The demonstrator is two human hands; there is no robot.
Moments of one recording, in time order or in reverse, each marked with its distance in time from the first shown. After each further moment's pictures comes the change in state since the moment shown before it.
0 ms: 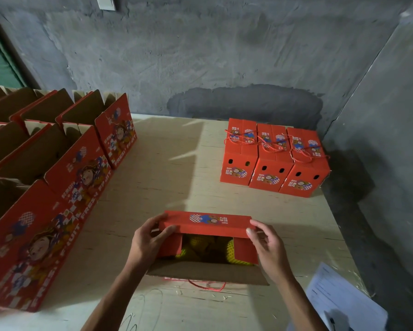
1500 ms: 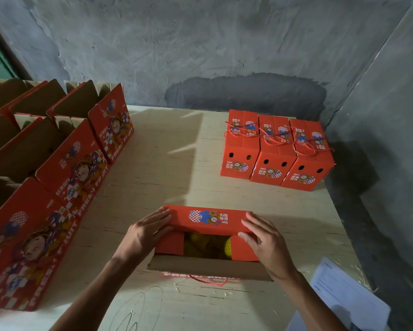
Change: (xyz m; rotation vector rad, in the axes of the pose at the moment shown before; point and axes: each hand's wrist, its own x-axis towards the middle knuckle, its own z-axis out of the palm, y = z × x) left_hand 0.023 -0.001 -0.021 0.625 -0.164 0.612; right_hand 0.023 0.013 0.000 -0.662 -0.046 -0.571
